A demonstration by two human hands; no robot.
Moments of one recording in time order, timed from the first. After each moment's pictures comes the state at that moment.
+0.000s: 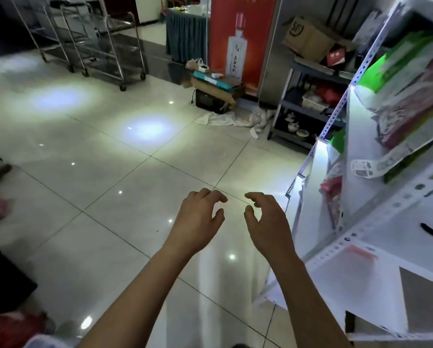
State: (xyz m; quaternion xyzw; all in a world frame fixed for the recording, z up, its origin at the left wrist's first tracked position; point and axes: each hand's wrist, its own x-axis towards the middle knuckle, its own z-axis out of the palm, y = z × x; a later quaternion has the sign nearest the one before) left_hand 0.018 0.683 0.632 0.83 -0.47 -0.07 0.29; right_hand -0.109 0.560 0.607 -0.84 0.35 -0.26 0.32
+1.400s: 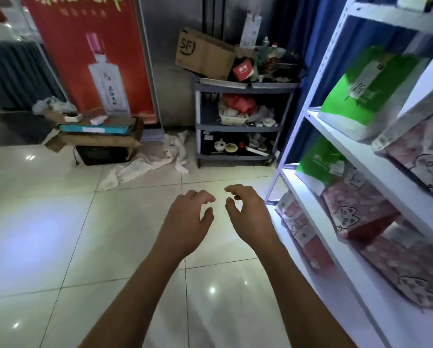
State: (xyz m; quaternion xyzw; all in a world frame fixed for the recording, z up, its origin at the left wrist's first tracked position) left_hand 0.524 0.220 0.647 0.65 -0.68 -0.15 0.29; right_hand 0.365 0.169 0.617 -0.71 0.55 -0.36 0.26
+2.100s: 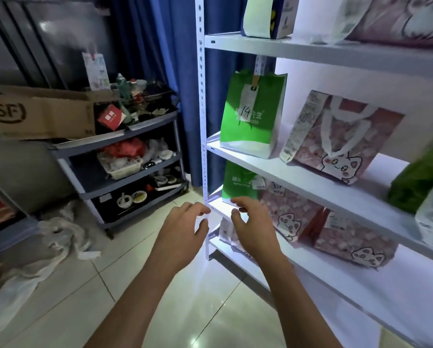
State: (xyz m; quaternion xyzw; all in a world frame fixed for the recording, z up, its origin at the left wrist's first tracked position) left_hand 0.442 -0.078 0.668 0.40 -0.87 -0.19 0.24; right_hand 0.272 -0.014 0.632 -0.45 0.76 -0.46 0.12
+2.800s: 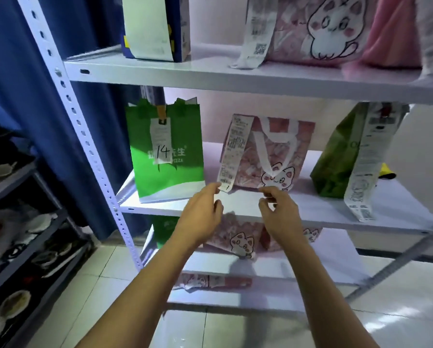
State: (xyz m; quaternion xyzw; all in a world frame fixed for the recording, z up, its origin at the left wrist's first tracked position) left_hand 0.207 -0.246 0.696 0.08 -0.93 -0.33 0.15; right_hand 0.120 -0.065 0.669 -0.14 0.88 -0.45 -0.07
